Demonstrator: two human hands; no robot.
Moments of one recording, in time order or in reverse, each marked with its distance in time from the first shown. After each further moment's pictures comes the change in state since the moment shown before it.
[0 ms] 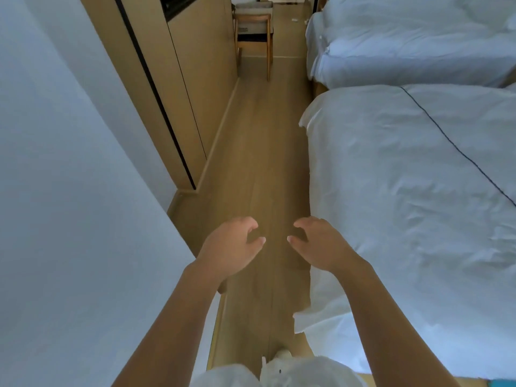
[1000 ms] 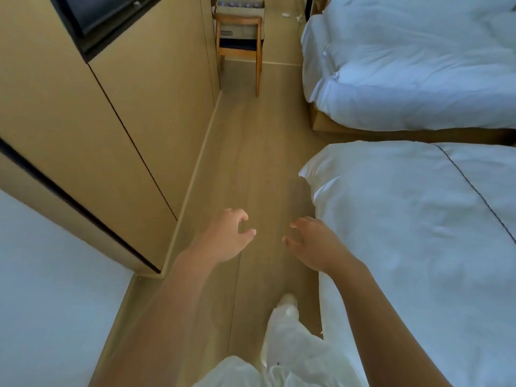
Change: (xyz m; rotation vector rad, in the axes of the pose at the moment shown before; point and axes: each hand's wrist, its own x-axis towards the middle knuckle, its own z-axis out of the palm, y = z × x) left_hand 0.623 -0.068 -0.166 -0.014 -0.113 -0.052; right_hand 0.597 0.021 -0.171 -0.026 -0.033 0.082
